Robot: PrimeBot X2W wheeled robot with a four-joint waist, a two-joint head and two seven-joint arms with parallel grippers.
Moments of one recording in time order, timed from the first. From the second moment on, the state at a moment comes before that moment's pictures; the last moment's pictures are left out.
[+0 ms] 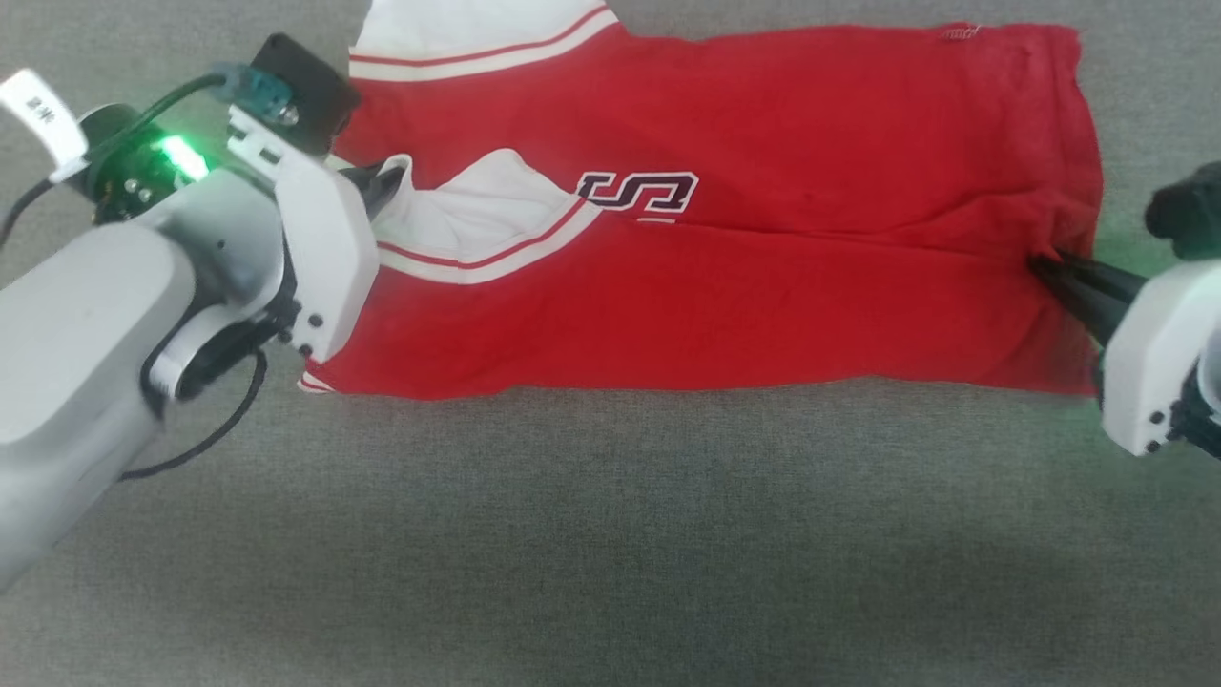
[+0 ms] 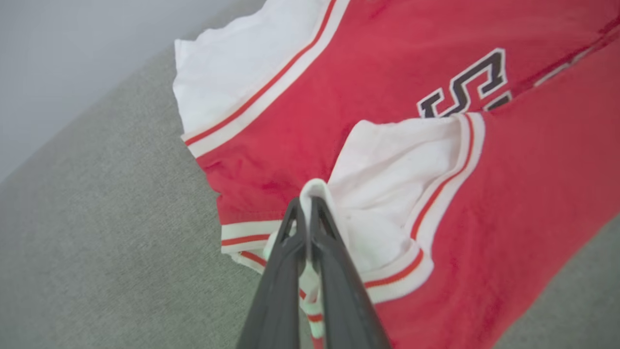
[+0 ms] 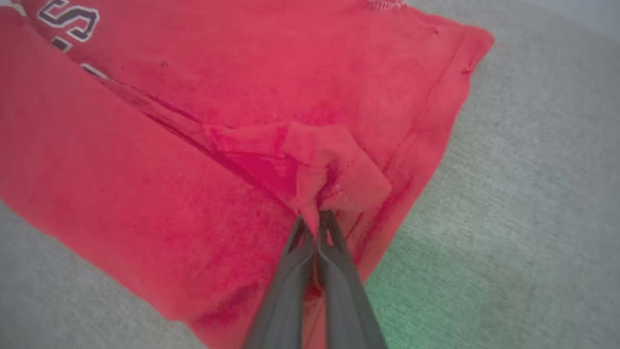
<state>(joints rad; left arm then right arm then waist) -1.10 0.78 -1.02 0.16 -0.93 0.05 0.42 -0.50 -0.71 0.33 0.01 0.70 0.13 0.52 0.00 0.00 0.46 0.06</state>
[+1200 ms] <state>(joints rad) -1.10 0.72 -1.02 0.35 -1.13 0.11 0.66 -0.62 -0.65 0.32 0.10 0.67 0.13 0.47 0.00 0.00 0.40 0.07</state>
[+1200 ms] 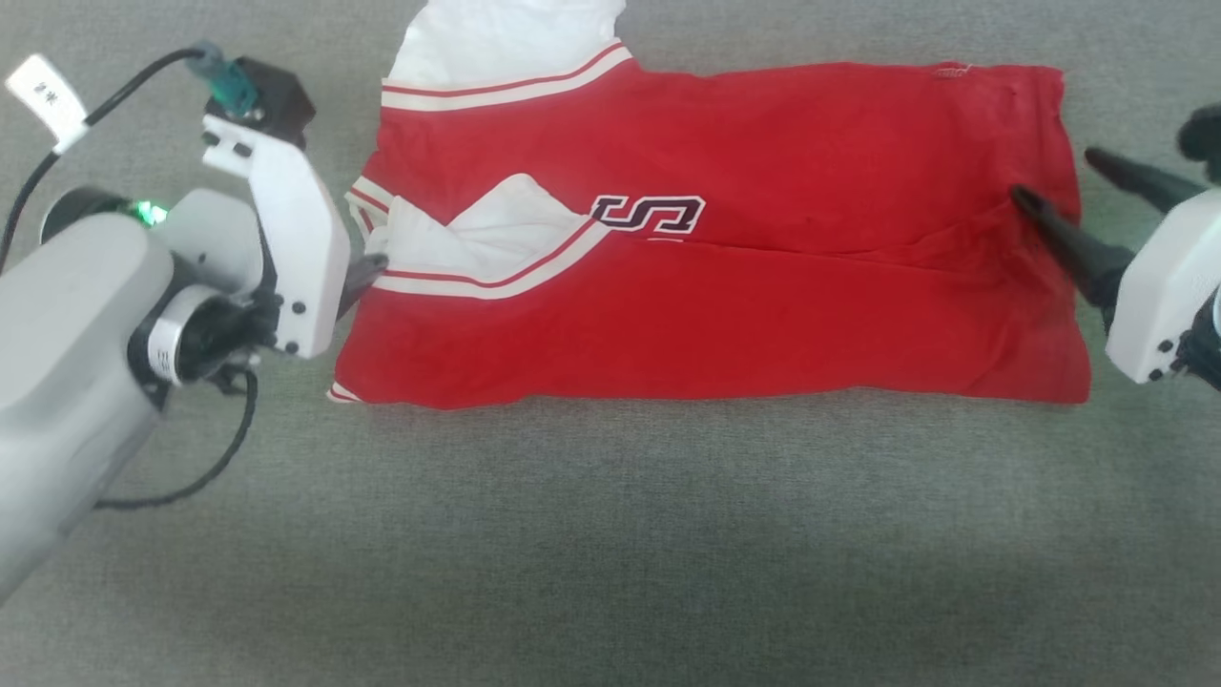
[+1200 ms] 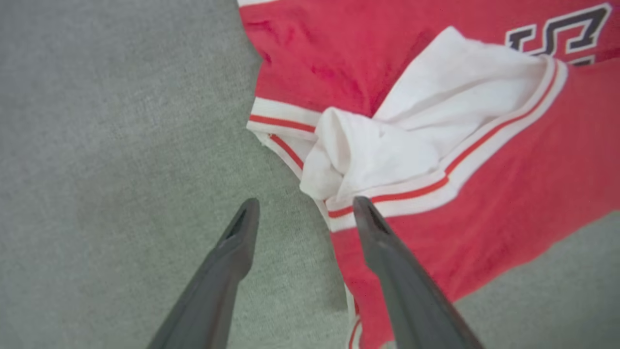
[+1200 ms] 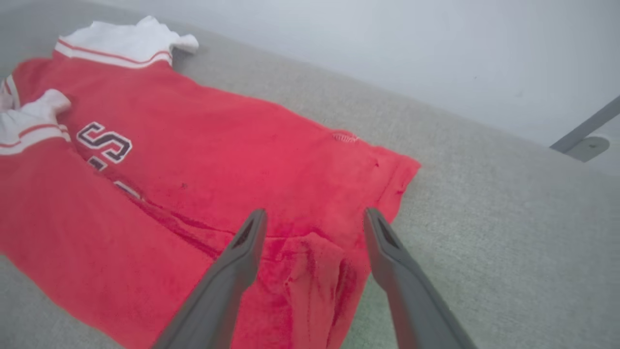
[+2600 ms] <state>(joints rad) -0.93 0.75 -1.00 0.25 -1.25 0.28 0.71 -0.37 -0.19 -0.10 0.03 0.36 0.13 0.77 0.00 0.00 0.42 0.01</state>
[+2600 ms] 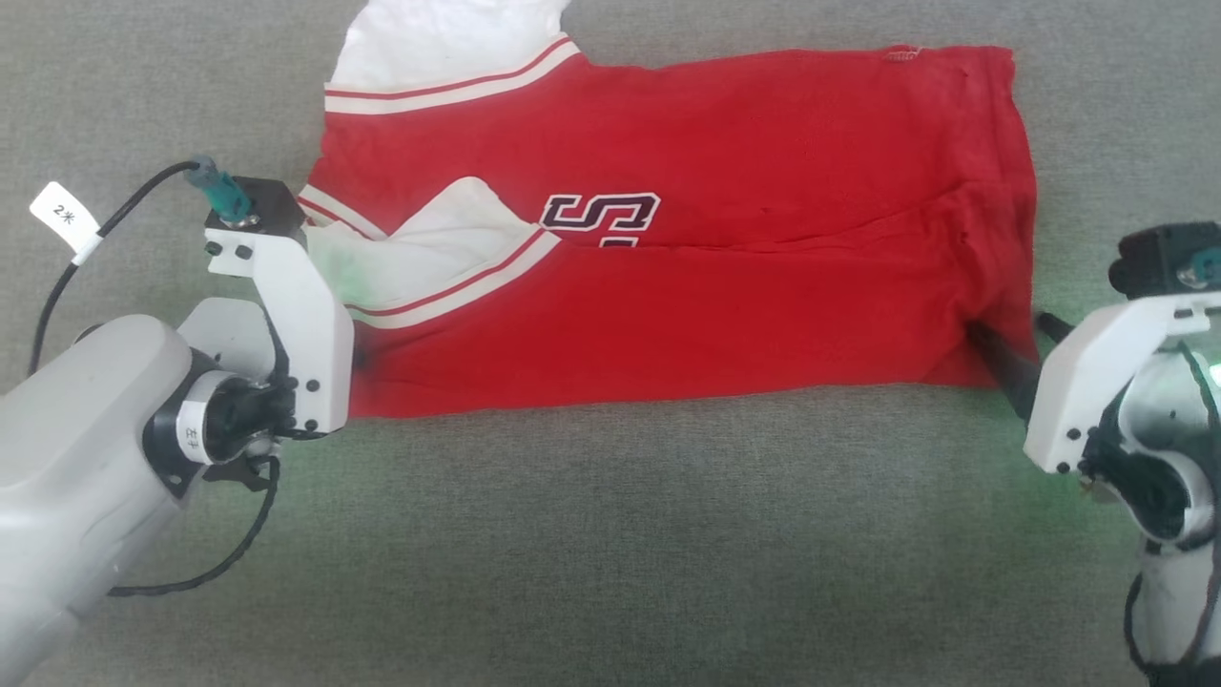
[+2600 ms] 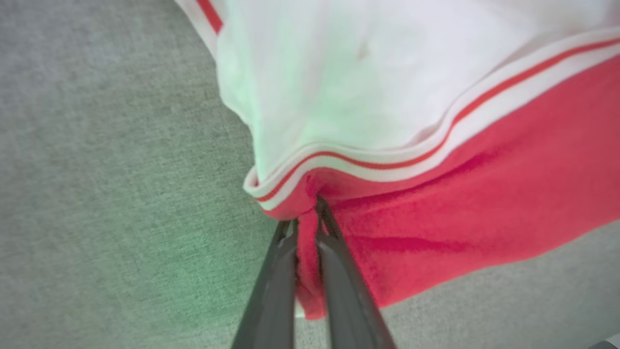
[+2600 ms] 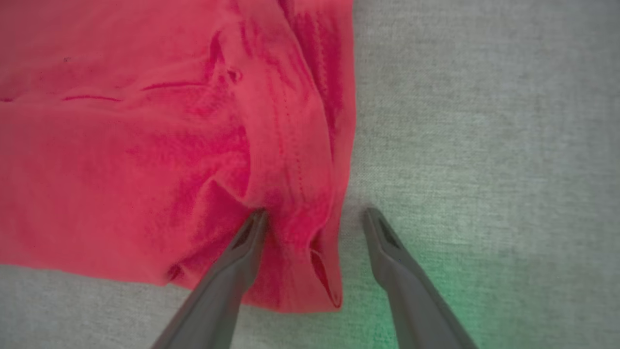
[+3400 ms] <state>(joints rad) -0.90 0.81 -1.02 0.12 -1.25 0.33 0.76 -0.35 -0.36 -0.05 -0.07 0.49 0.13 1.09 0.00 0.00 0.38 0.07</state>
